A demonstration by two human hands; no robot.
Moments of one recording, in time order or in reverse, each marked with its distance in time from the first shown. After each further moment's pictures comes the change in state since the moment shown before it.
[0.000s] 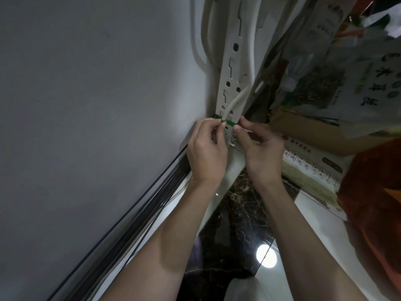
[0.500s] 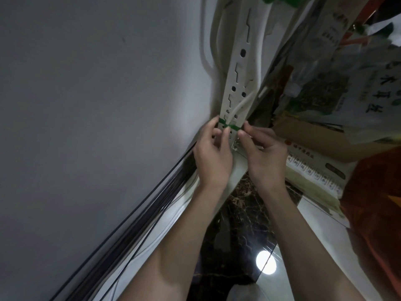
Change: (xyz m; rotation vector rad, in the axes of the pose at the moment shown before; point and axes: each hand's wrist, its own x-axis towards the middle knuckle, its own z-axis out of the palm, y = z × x) left_hand -0.006 0.005 0.008 -0.198 -0.078 -0.357; right_hand -0.004 -0.002 -0.001 -0.062 -0.030 -0.038
